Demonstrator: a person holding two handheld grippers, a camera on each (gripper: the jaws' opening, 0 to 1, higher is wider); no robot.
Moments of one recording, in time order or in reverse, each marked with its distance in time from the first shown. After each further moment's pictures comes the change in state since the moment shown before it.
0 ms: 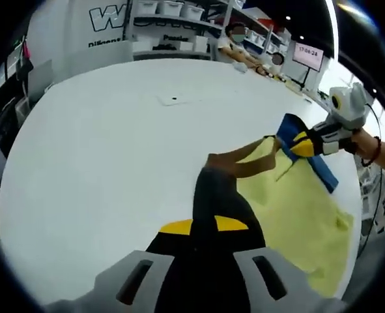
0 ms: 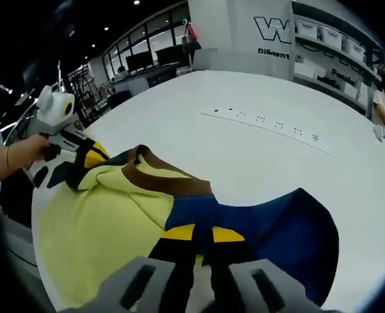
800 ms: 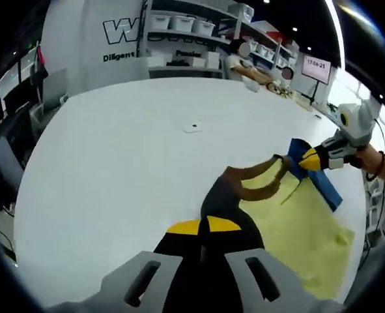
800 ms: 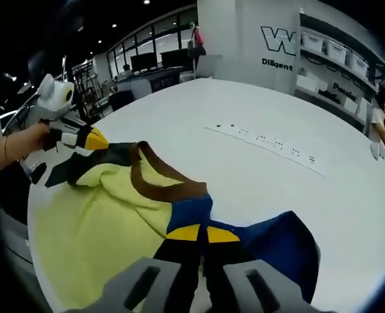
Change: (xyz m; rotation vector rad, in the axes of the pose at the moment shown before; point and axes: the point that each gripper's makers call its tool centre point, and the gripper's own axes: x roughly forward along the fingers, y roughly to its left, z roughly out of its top) left arm -0.038 0.034 0.045 -0.026 -0.144 0.090; right arm -0.011 0.004 0.037 -0.078 -0.056 -0.038
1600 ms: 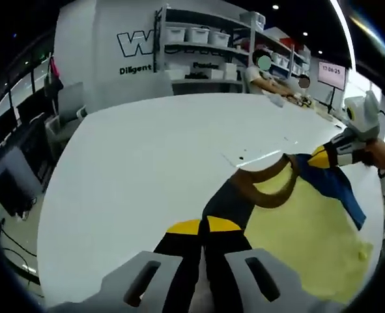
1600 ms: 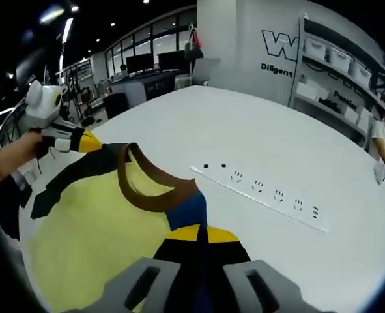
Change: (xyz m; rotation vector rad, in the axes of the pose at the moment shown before) left arm 0.040 0.073 0.051 0.024 -0.037 0.116; right arm 0.068 -0.031 0.072 0.010 0.012 -0.021
